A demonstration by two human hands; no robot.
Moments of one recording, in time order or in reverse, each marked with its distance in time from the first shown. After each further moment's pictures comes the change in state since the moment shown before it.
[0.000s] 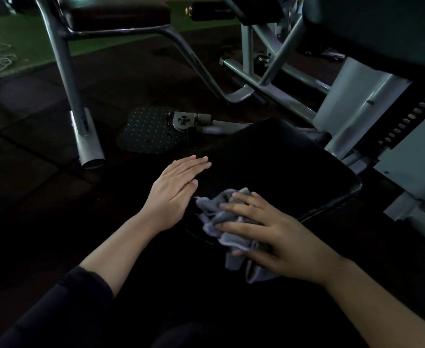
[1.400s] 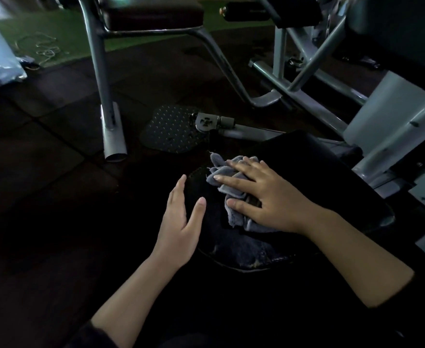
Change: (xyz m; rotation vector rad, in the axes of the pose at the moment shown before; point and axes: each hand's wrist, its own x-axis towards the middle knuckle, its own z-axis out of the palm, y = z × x) left_hand -0.034 0.032 0.023 -0.297 0.305 -0.538; right_hand 0.089 0.043 -0.024 -0.017 -0.182 0.179
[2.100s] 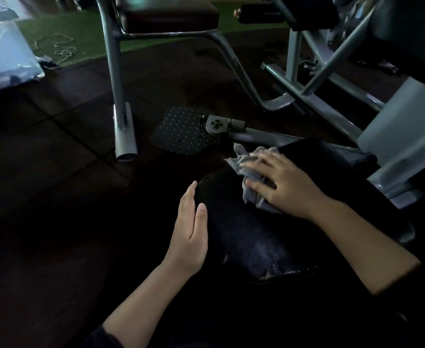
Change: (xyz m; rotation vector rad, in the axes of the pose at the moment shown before) left_hand 0.000 -0.006 0.007 -0.086 0.039 -0.017; right_hand 0.034 0.036 0.000 0.022 0.166 0.109
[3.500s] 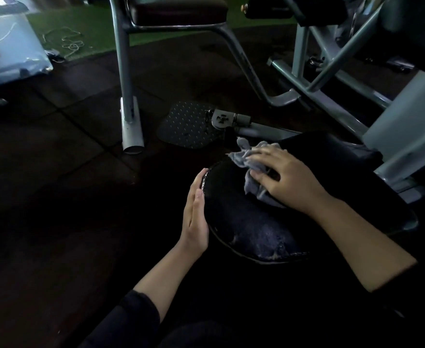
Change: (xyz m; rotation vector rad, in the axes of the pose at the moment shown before) left_hand 0.006 -0.022 0.007 -0.451 0.031 0.100; right_hand -0.011 -0.023 0.004 0.108 0.094 0.002
